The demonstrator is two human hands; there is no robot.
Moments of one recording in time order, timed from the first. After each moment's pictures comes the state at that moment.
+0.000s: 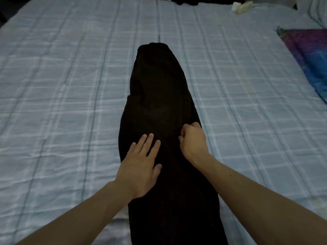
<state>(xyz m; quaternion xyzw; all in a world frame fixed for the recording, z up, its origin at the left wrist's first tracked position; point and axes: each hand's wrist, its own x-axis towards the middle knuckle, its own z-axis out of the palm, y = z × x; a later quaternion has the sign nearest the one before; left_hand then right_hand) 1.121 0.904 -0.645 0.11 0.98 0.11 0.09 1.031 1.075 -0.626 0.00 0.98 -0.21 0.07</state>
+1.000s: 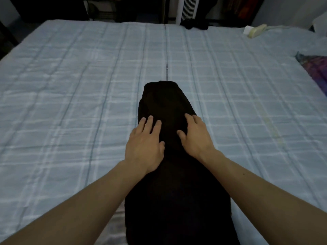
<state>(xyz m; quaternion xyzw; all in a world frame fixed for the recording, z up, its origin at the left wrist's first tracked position) 0.894 0.874 -0.611 0.02 0.99 0.13 0.03 0.839 1.037 -0.605 -0.07 0.97 -0.24 0.06</state>
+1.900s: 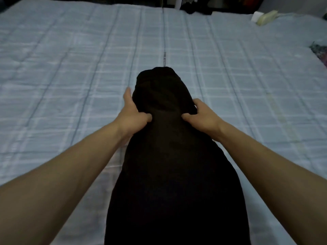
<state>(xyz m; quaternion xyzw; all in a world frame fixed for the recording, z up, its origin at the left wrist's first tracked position) 0.790 0.842 -0.634 -0.18 0.77 0.60 0.11 0.740 1.058 -0.633 0.02 0.88 -0.43 0.21</state>
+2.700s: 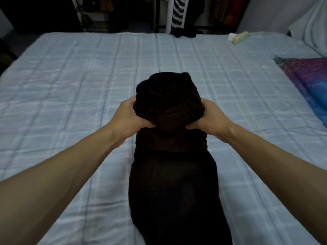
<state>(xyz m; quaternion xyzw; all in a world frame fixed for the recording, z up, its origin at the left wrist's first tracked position) 0.888 0.840 -0.510 -0.04 0.75 0.65 0.05 0.844 1.088 -0.504 -0.05 0.86 -0.48 0.15</state>
